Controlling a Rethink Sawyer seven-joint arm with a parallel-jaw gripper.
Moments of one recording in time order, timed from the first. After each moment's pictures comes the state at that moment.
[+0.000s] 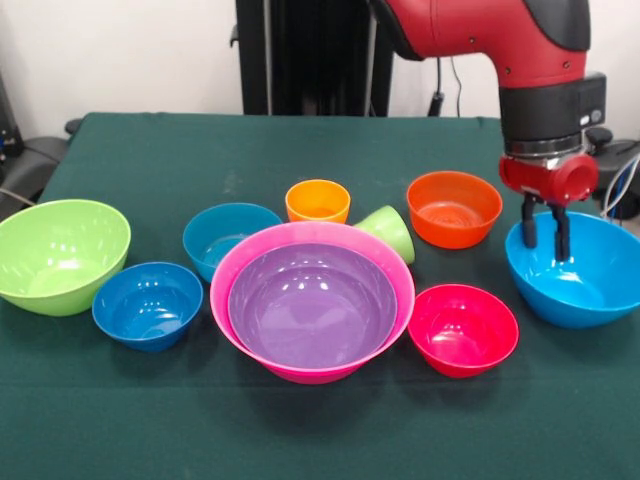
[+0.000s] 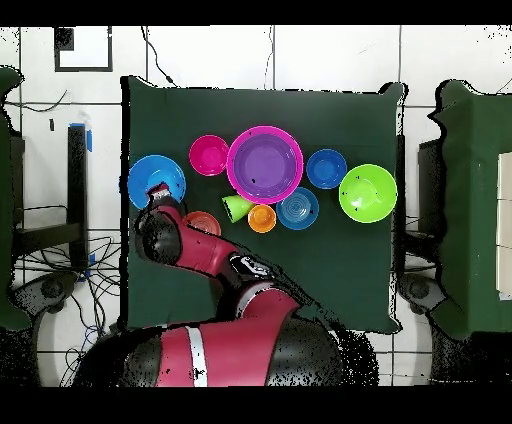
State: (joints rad) arm -0.16 -0.47 0.32 1.97 0.36 -0.30 2.56
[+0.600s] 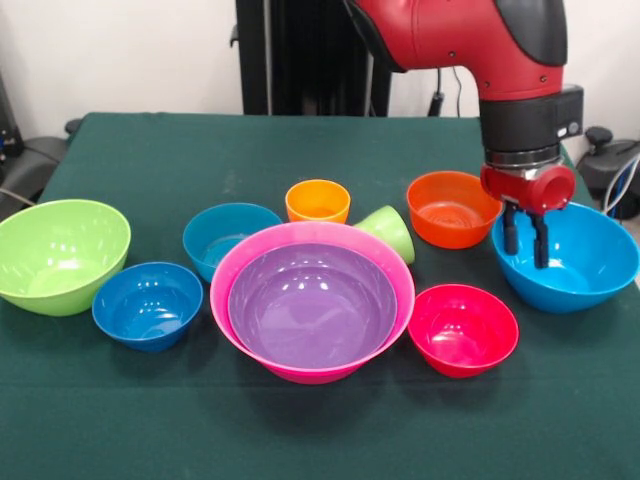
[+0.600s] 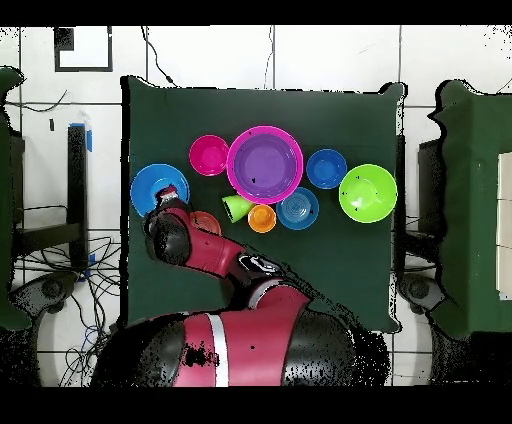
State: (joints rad) arm -0.19 -0.44 0.32 1.97 0.32 -0.32 2.56
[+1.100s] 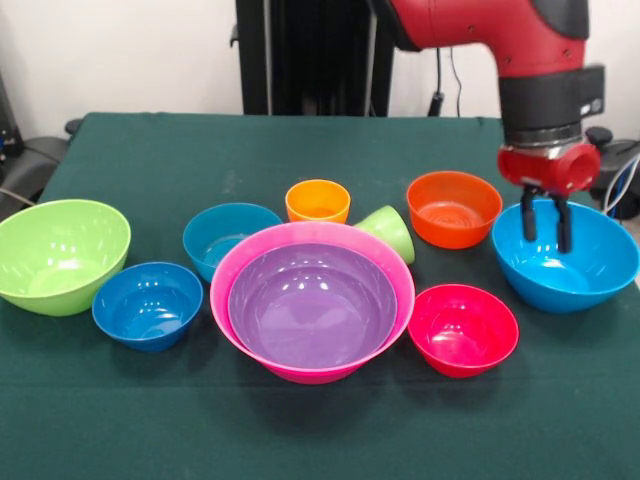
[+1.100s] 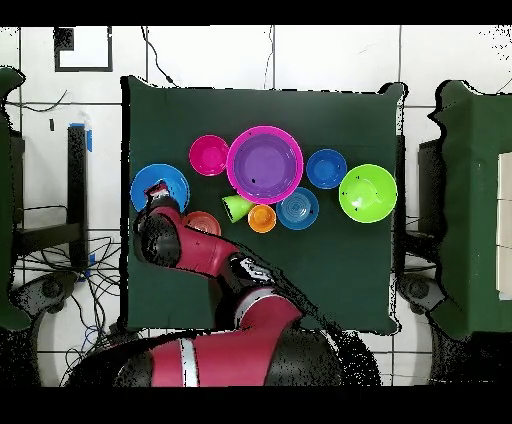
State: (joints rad) arm -0.12 -0.56 0.29 1.99 0.36 -0.26 2.56
